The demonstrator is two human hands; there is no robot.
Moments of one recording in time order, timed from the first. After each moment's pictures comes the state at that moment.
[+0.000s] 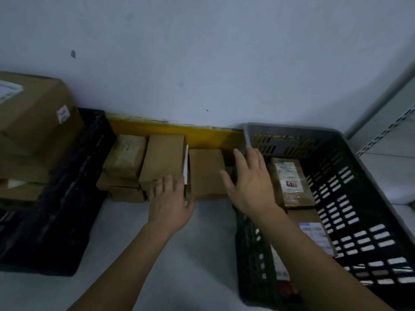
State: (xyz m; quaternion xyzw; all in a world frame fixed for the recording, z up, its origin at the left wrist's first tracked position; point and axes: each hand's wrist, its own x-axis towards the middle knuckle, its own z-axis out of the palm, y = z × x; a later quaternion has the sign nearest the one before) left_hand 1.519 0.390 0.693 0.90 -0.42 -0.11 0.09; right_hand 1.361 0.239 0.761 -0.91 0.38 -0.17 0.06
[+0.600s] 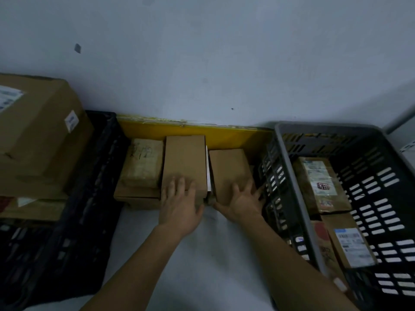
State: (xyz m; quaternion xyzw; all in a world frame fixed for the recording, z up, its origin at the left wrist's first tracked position) left_hand 1.602 0.392 0.664 0.87 -0.48 -0.15 0.02; right_hand 1.464 0.247 0.643 -0.81 0.52 0.19 0.16
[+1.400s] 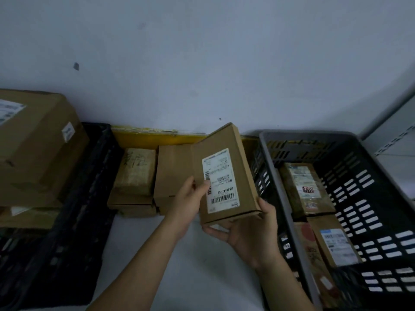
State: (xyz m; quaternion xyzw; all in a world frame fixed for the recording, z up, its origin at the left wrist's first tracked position) left_hand 1.567 0.374 0.735 0.63 -0.16 -0.46 0.60; right_hand 1.392 0.317 0.731 -0.29 0.27 -0.22 0.89
